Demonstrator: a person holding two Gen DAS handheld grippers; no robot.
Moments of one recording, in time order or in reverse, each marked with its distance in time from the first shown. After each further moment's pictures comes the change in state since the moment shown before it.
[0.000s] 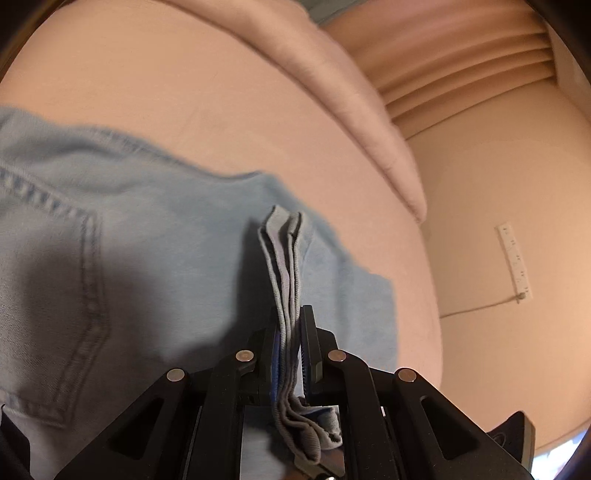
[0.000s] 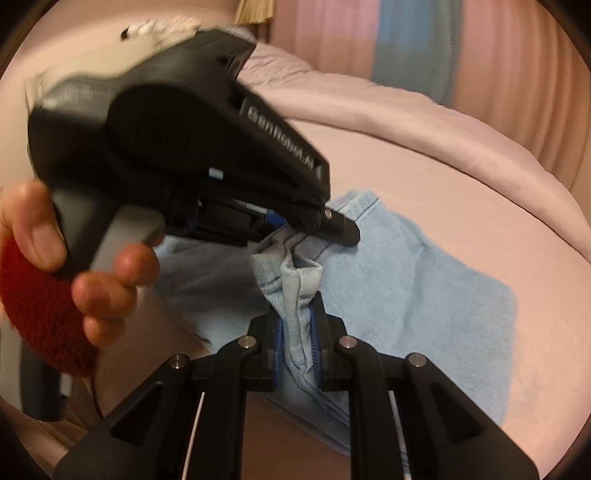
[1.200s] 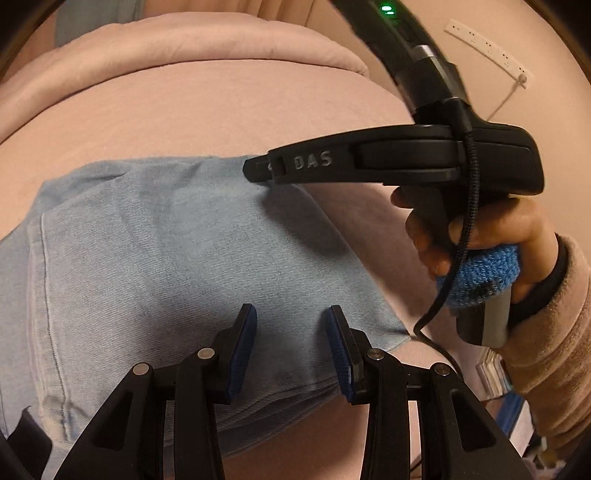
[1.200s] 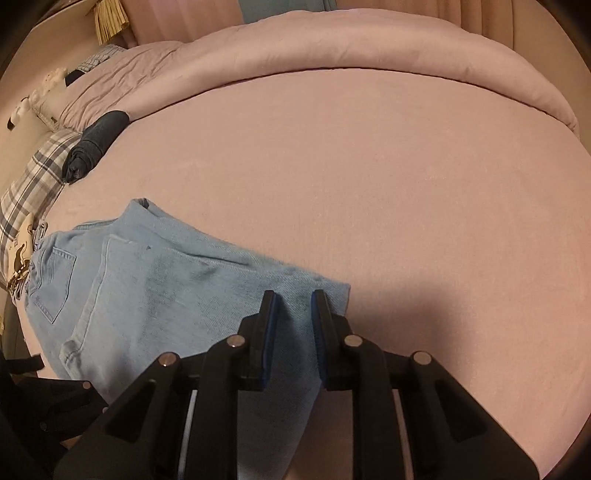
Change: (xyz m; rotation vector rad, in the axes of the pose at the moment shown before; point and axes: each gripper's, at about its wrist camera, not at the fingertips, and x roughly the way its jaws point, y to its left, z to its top) left arm 0.116 -0.156 -0.071 0.685 0.212 0.199; right arm 0.002 -0.223 -0.008 0.464 0.205 -0.027
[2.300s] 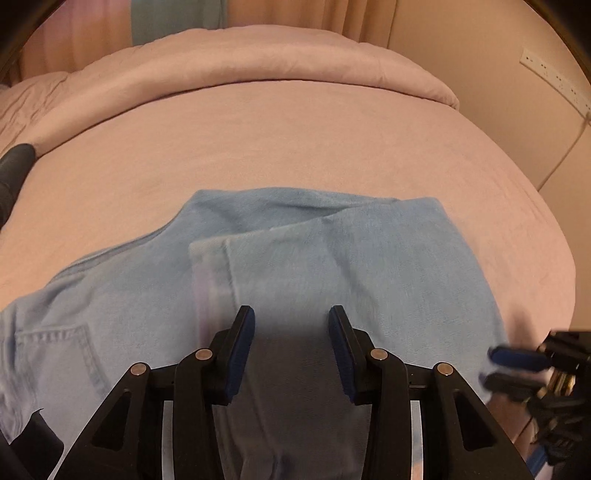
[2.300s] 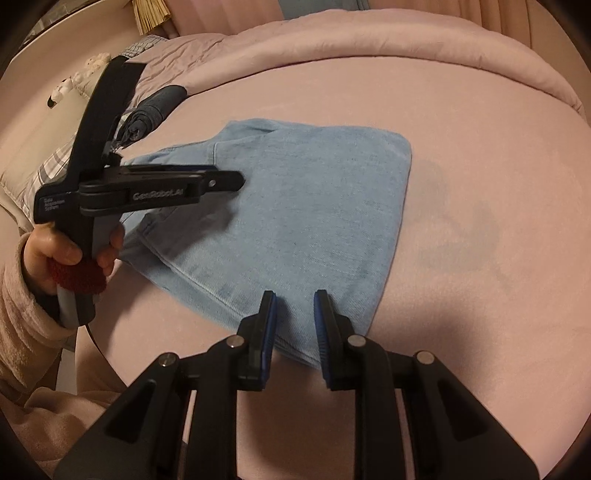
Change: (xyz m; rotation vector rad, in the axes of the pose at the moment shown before) left arm -0.026 0.099 0.029 -0.109 -0.080 0.290; right arm -0.050 0.067 -0.115 -0.051 -0.014 0.104
